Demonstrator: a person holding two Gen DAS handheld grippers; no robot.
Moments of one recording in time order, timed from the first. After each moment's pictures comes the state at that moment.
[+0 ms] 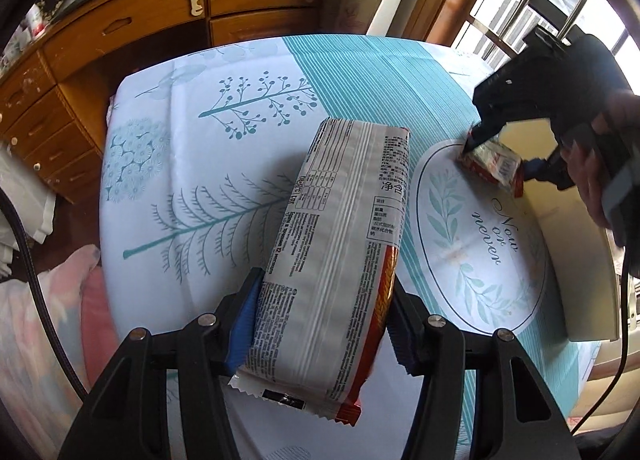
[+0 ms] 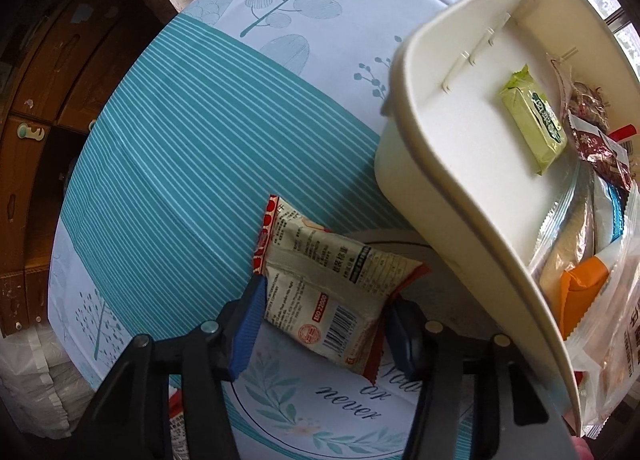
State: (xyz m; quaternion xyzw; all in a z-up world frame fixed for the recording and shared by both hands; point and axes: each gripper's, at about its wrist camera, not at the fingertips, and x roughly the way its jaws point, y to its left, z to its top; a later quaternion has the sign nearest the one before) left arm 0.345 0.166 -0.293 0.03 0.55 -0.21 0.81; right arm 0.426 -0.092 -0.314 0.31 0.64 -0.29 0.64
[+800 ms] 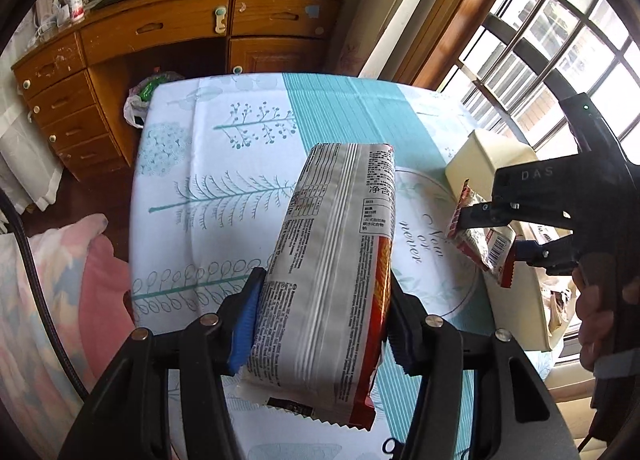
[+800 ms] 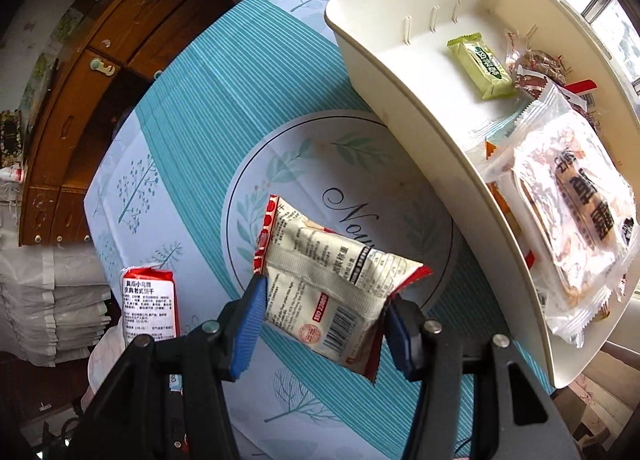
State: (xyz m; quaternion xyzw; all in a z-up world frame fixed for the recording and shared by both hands) left arm 0.279 0.172 -0.211 -0.03 0.52 -0.19 0.83; right arm 0.318 -0.054 -0.242 0.29 0.63 -0.18 0.70
